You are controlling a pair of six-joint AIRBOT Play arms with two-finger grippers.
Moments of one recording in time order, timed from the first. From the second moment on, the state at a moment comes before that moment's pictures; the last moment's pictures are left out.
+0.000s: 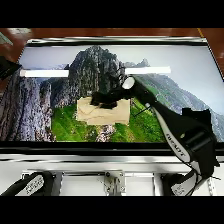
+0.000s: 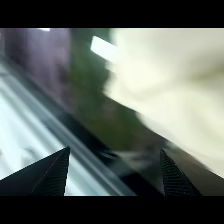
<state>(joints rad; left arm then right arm) 0.33 -1.06 1.38 0.88 -1.08 -1.33 0.48 -1.77 1.56 -0.76 1.08 1.55</state>
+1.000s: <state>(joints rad) 0.33 -1.07 1.37 0.88 -1.08 -1.33 0.15 -1.90 1.39 -0.63 1.17 1.39</state>
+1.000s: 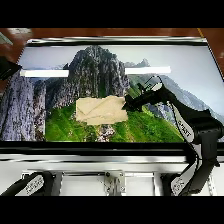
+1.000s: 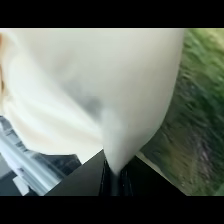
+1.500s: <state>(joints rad) 0.32 -1.11 1.37 0.88 -1.08 -1.30 -0.19 -1.54 1.57 -0.75 1.37 1.47</state>
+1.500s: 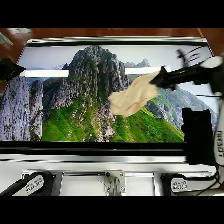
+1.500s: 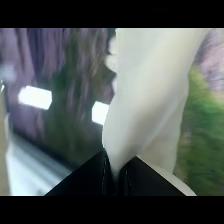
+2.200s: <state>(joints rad) 0.26 -1.12 1.37 0.87 -1.08 -1.29 -0.89 -1.35 1.67 -1.06 1.71 1.61</state>
